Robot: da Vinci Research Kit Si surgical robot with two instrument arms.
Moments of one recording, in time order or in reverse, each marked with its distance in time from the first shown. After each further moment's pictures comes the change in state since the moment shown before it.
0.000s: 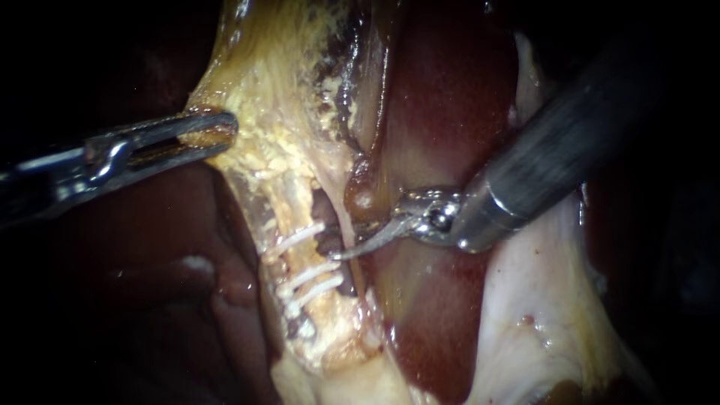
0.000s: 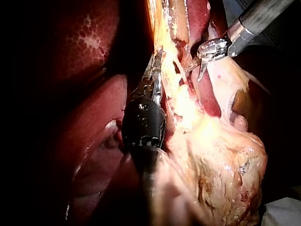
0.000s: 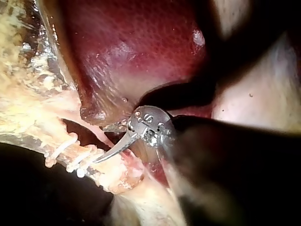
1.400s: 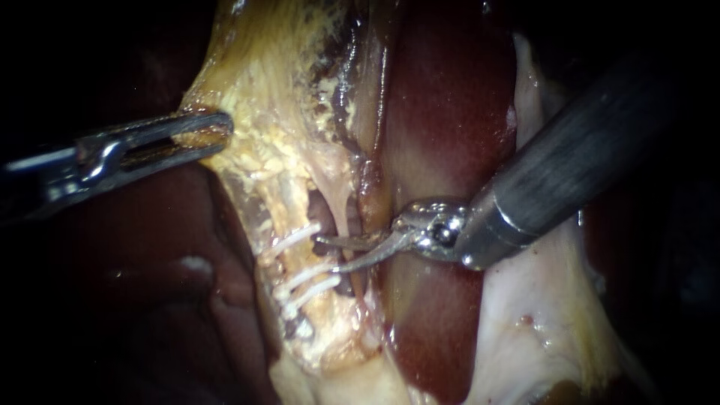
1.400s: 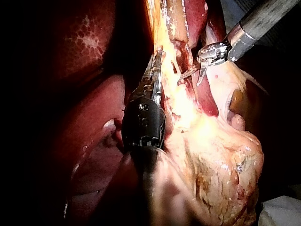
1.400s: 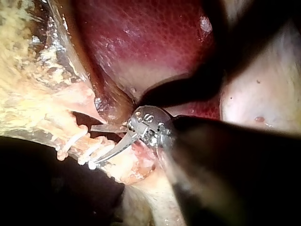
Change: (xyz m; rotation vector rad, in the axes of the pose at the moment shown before) right arm 0.001 0.000 0.004 -0.035 -0.034 0.054; left arm 0.000 -0.001 -0.001 -0.003 0.001 -0.004
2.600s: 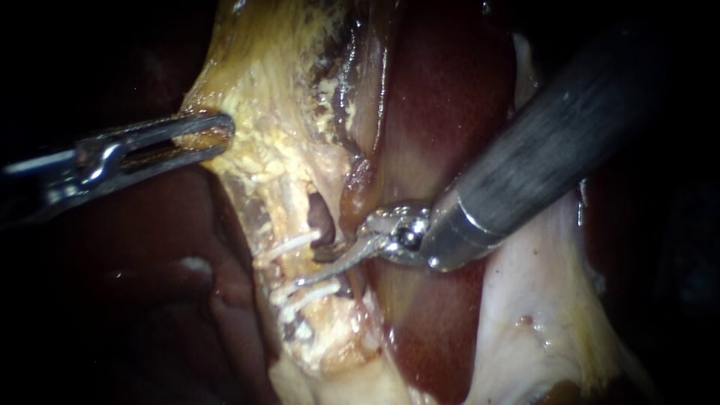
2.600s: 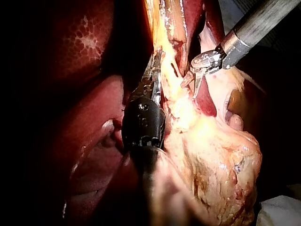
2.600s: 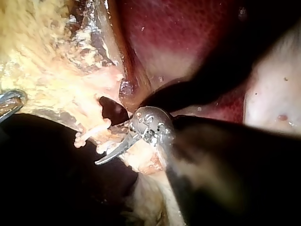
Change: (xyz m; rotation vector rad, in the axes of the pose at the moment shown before) right arm 0.002 -0.002 0.004 0.172 -0.036 -0.040; left arm 0.000 0.000 0.000 0.000 0.000 -0.001
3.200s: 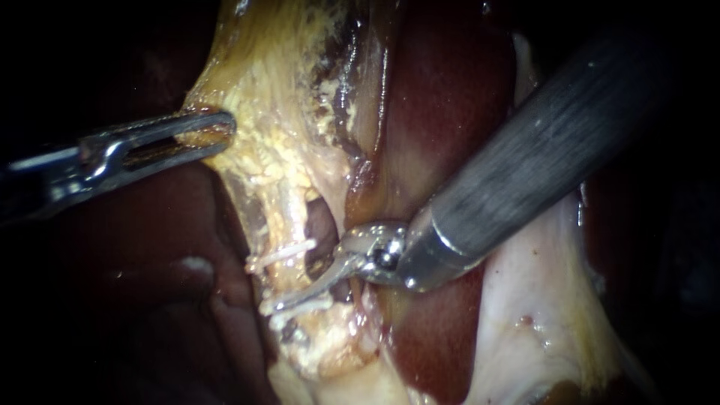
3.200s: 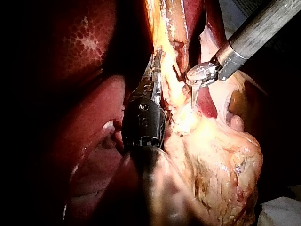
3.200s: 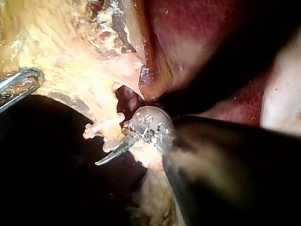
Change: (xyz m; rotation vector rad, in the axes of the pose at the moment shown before) right arm 0.000 0.001 0.004 0.059 -0.013 -0.032; left arm 0.000 0.000 0.001 0.001 -0.001 0.000
